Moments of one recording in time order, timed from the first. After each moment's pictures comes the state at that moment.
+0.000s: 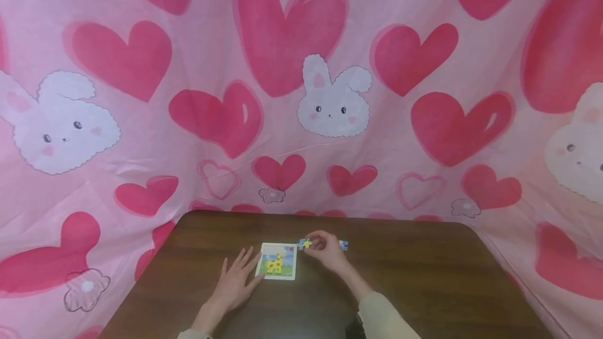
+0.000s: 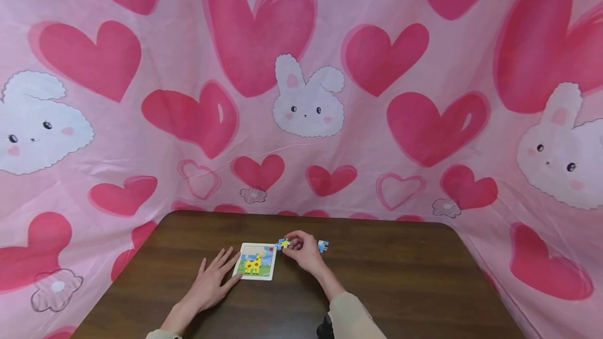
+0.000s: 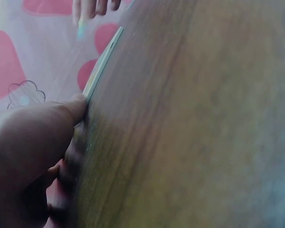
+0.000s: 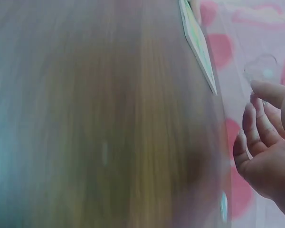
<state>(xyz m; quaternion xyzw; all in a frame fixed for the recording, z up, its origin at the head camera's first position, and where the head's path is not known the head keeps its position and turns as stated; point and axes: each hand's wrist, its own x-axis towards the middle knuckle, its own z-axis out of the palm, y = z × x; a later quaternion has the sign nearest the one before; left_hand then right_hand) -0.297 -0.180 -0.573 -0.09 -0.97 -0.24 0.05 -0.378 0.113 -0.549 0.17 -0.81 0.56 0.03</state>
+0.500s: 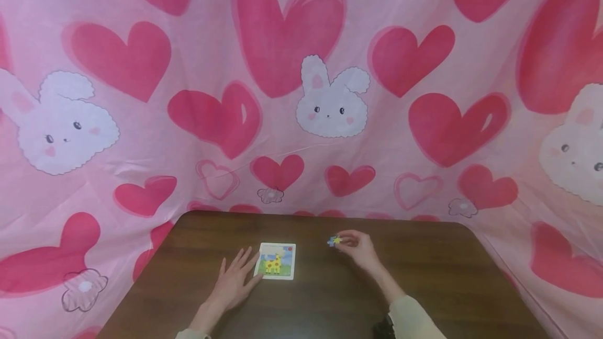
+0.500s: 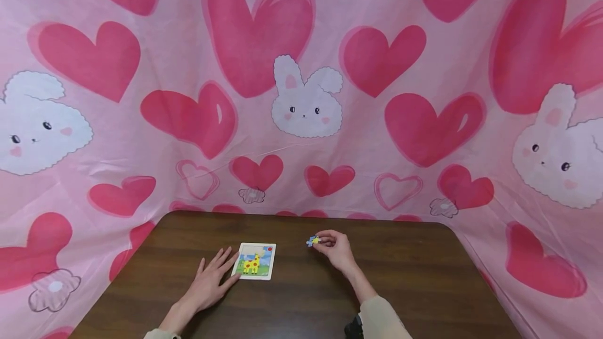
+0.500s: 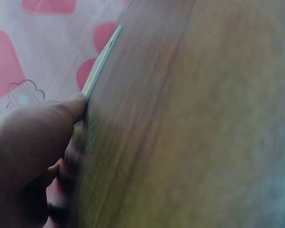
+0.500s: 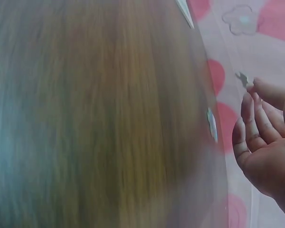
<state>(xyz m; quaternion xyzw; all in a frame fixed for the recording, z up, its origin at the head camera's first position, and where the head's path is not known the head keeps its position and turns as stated) -0.298 -0.181 -0.574 -0.09 -0.97 -0.24 0.05 -0.374 0.195 -0.541 0.11 -0.79 0.60 0.04</state>
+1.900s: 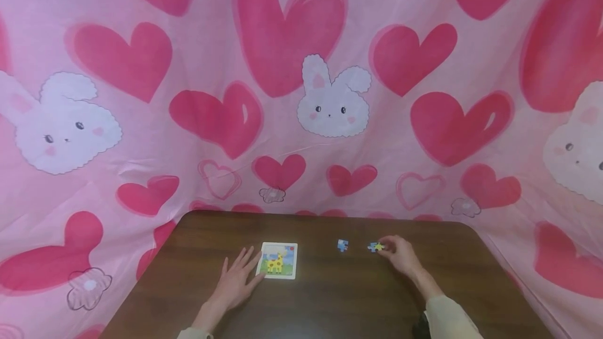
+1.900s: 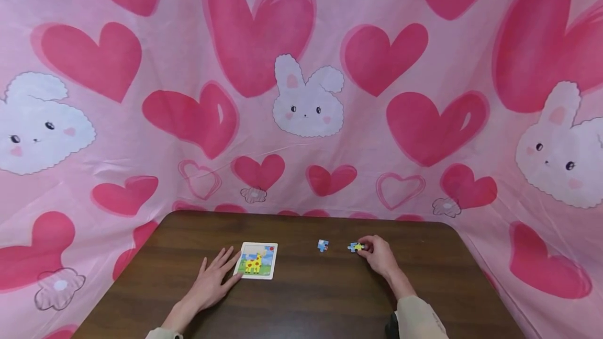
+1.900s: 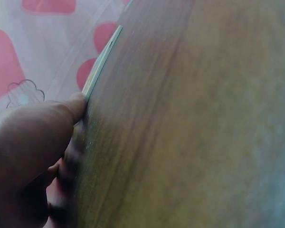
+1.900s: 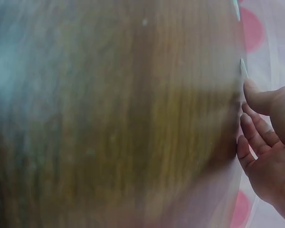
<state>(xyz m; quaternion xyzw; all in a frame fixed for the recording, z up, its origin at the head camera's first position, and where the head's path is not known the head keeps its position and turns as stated) -0.295 -0.180 -0.568 -0.10 -0.96 -0.24 0.06 -0.380 0.299 -0.556 0.09 -0.93 0.35 0.10</state>
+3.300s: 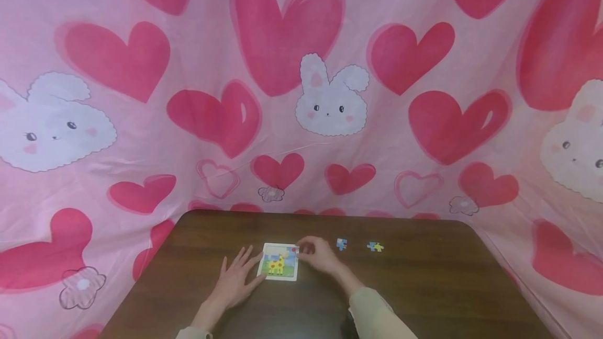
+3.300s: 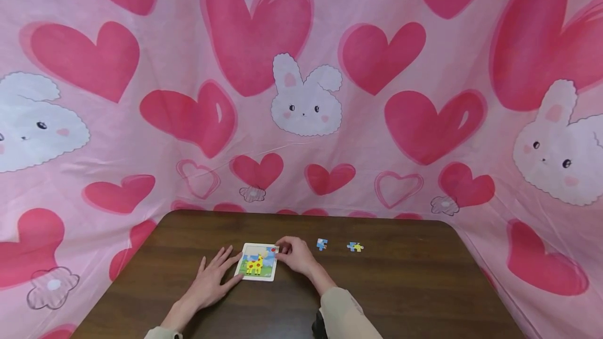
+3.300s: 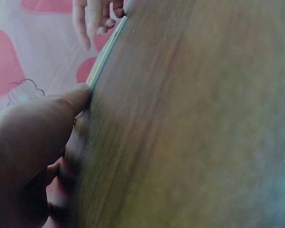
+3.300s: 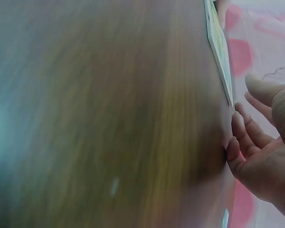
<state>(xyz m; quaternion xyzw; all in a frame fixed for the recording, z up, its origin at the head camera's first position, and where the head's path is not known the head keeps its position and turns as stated) -0.295 -0.181 -0.572 -0.10 -0.96 -0.25 0.07 -0.374 0.104 -0.550 0.25 -0.85 0.46 0.00</state>
